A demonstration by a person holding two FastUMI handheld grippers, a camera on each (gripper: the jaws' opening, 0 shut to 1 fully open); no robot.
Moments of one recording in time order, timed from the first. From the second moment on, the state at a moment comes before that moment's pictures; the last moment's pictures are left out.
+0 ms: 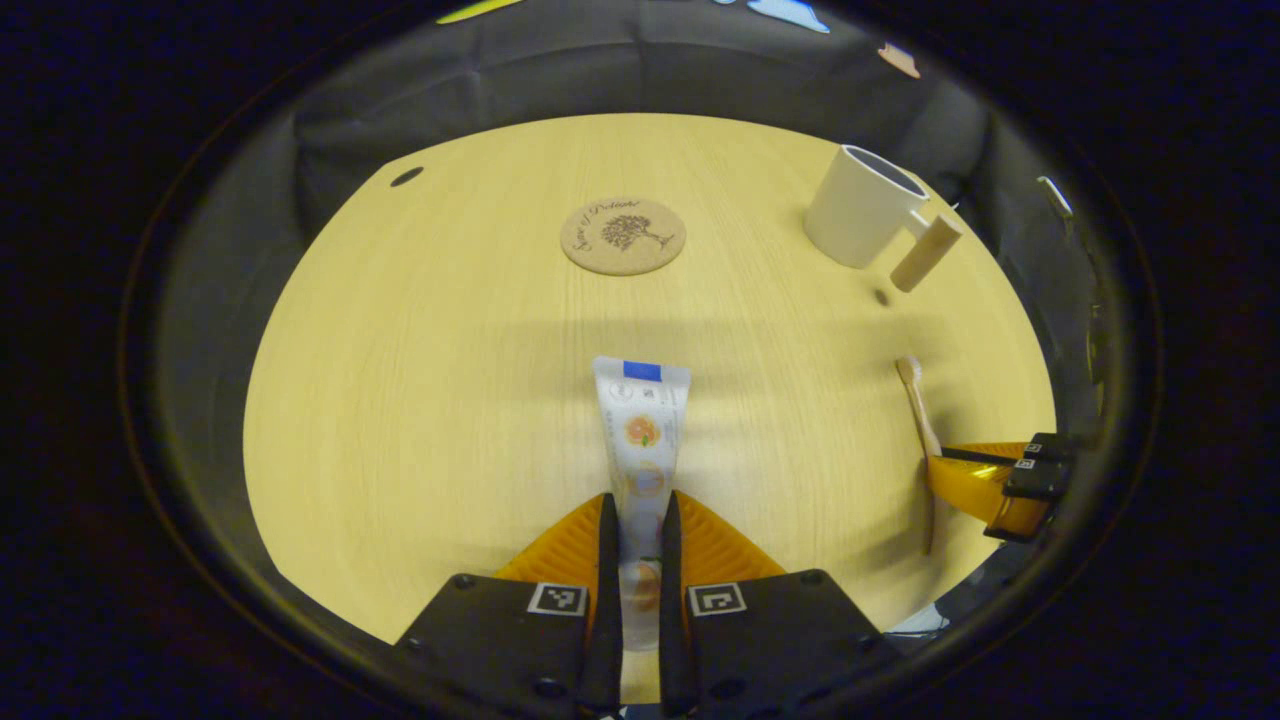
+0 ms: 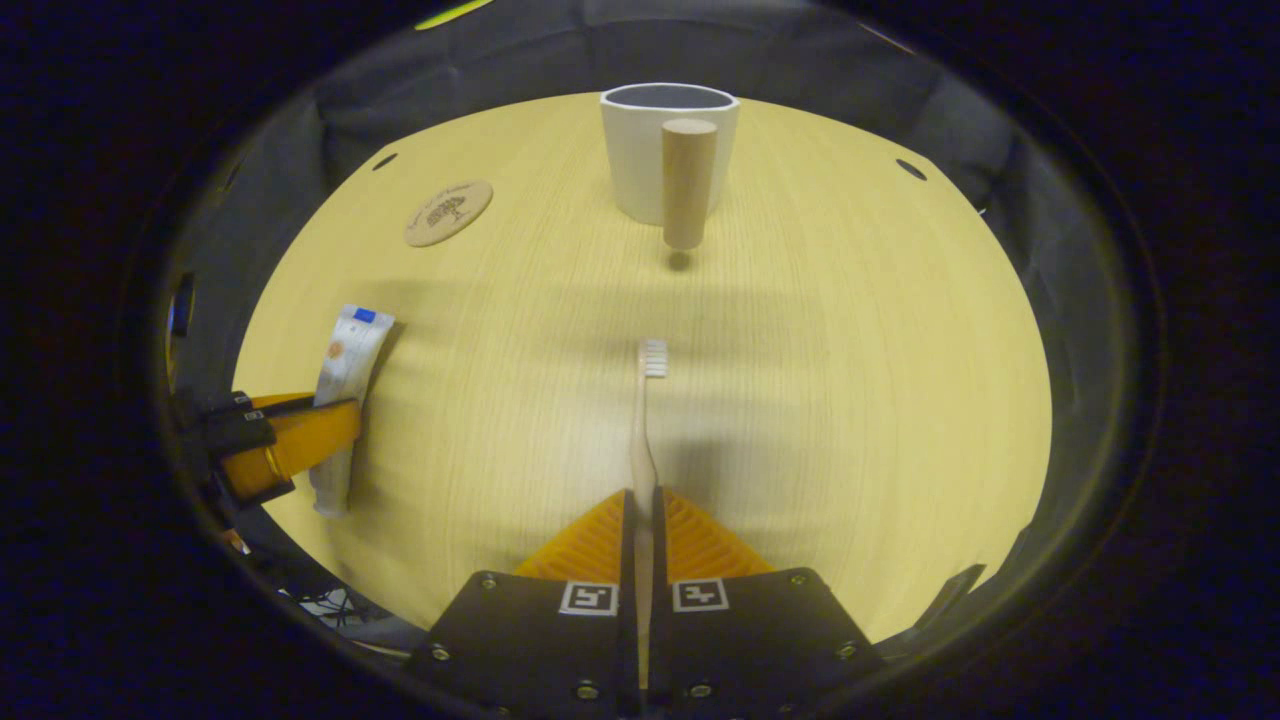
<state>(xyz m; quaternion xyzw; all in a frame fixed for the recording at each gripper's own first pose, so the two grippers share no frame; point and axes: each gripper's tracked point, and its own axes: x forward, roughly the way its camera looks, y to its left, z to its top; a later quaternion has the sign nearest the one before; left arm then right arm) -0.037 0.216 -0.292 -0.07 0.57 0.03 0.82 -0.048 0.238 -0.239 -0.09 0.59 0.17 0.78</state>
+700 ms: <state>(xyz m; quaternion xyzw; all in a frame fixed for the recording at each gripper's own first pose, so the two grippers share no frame) -0.013 0.215 -0.234 -0.07 0.48 0.04 0.87 -0.033 0.250 -0.186 -0.03 0.49 0.20 0.85</state>
